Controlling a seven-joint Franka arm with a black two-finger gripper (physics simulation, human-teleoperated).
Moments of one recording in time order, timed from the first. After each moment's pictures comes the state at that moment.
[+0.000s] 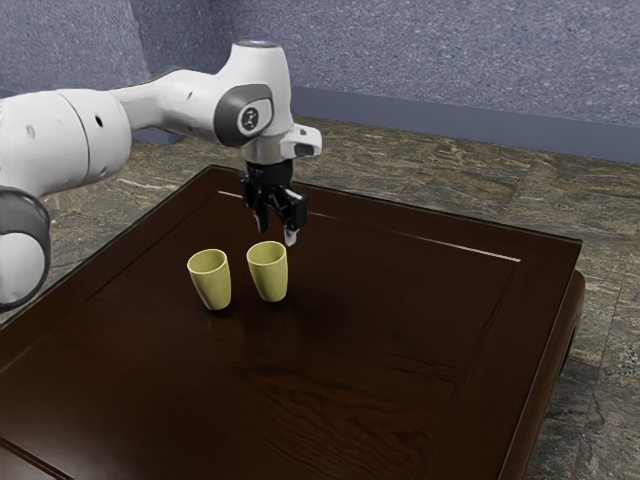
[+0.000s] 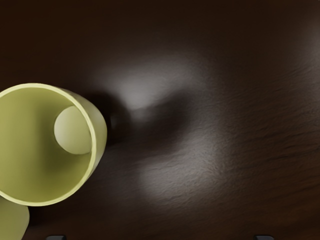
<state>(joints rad) -0.03 0.50 -0.07 -1.36 0.05 1.78 0.13</state>
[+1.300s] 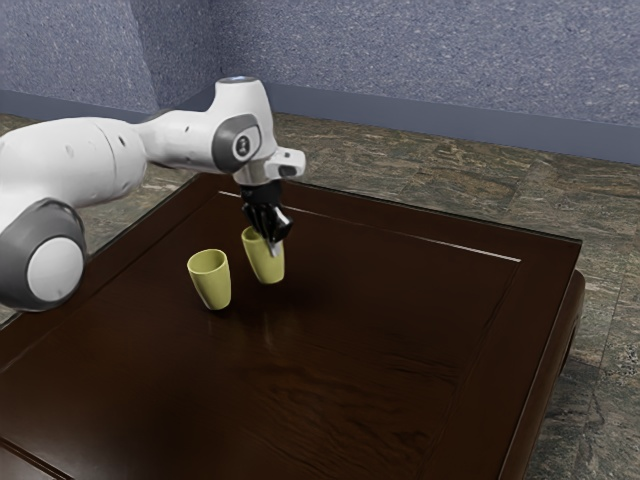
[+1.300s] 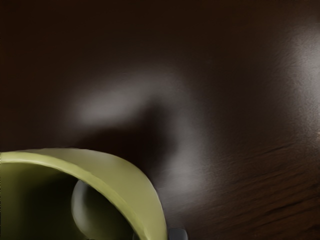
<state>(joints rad) 0.03 0.66 -0.03 -1.28 -0.05 1.90 0.33</state>
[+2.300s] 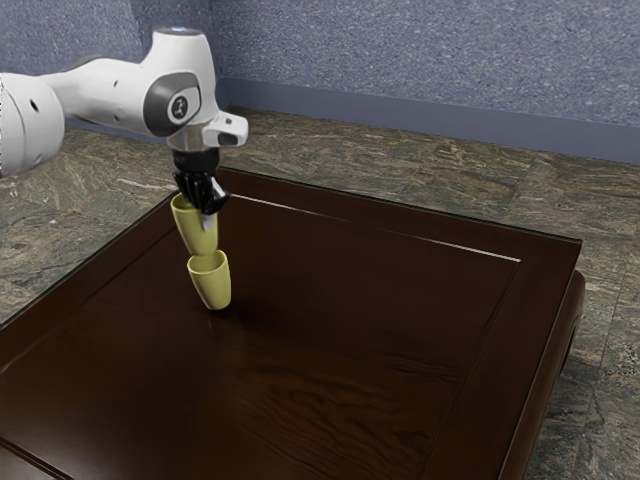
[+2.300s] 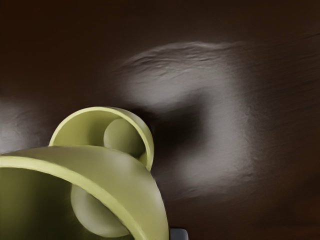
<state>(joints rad) -0.05 0.30 0.14 -1.58 0.05 1.83 0.32</state>
